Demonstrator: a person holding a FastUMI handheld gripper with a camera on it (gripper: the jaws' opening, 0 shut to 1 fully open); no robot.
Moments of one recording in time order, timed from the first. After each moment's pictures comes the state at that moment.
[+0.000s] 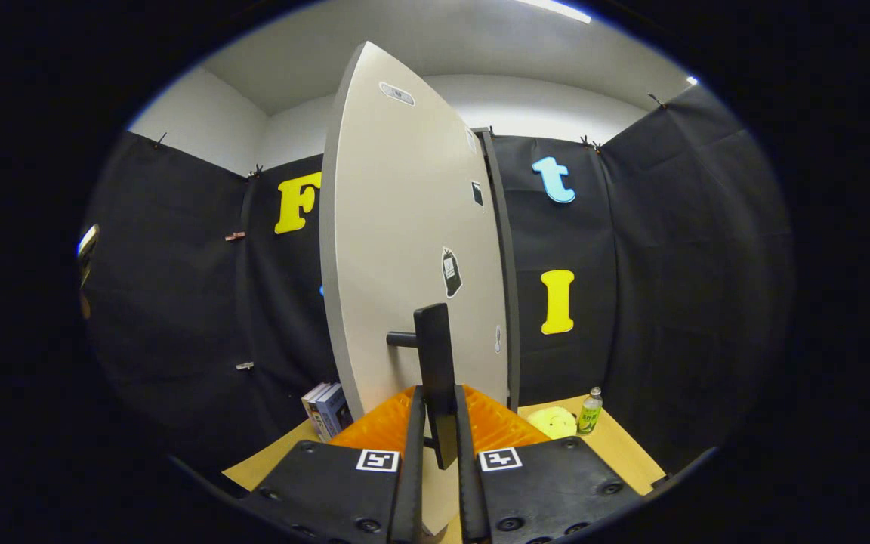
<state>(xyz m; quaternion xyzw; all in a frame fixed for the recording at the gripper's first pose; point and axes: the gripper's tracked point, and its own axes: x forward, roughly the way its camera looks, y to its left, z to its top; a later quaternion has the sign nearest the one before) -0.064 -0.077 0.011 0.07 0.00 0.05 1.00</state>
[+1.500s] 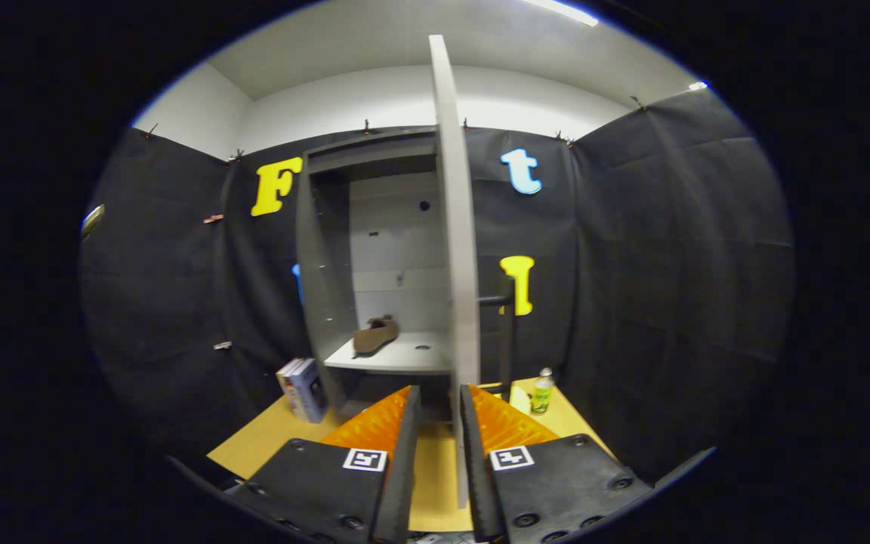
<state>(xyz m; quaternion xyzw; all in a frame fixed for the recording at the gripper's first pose) -0.146 -0.102 -0.013 0.06 0.06 0.03 1.00</state>
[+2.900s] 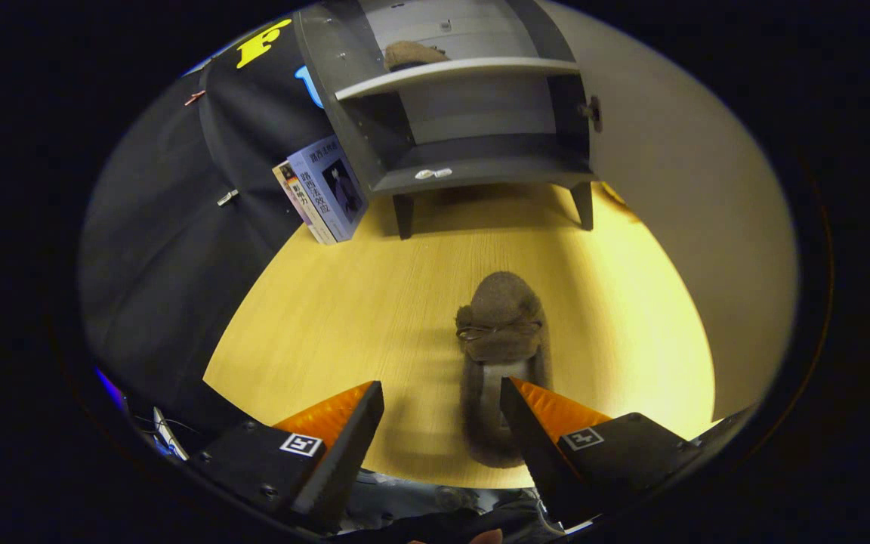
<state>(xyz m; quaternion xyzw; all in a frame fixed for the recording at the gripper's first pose) -0.059 0.057 -0.431 0.10 0.42 0.09 0.89</state>
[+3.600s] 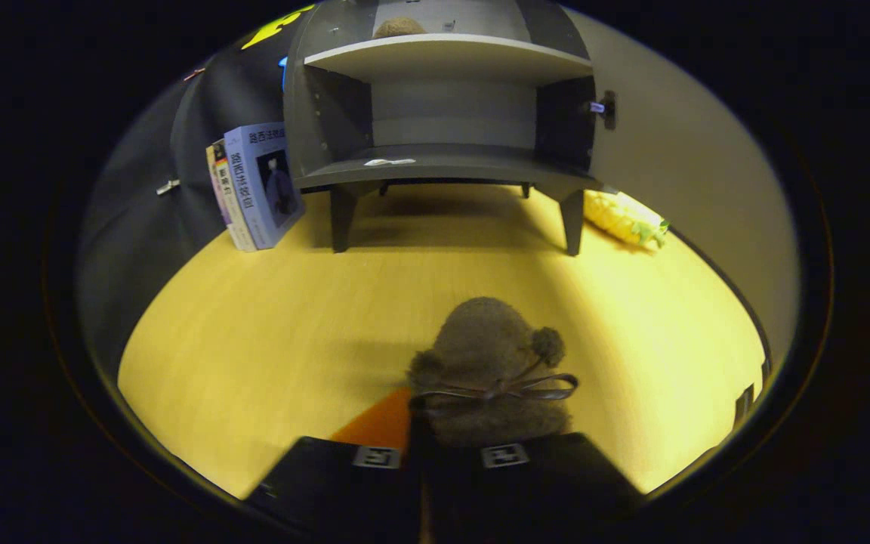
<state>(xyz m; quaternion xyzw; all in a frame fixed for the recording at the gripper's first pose) 0.031 0.040 -0.497 0.04 0.33 -0.01 0.94</state>
